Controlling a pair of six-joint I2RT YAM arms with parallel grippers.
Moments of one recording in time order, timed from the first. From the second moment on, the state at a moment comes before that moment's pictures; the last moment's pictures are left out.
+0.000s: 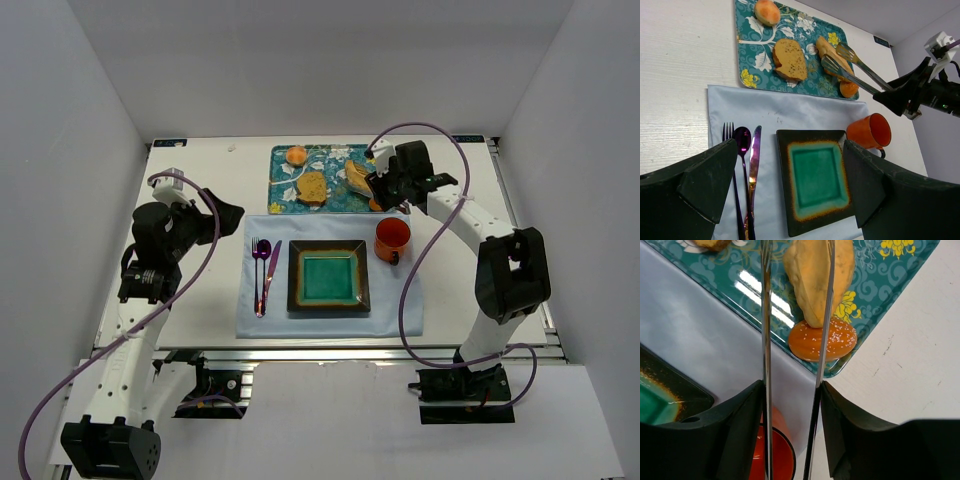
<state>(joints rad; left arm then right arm) -0.05 0.84 0.83 -0.27 0.29 -0.49 0.37 1.75 1.37 -0.34 -0.16 -0.36</state>
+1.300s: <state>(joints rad) -0.05 0.84 0.83 -0.25 0.29 -0.49 0.39 1.78 1.37 -0.35 0.02 -0.42</state>
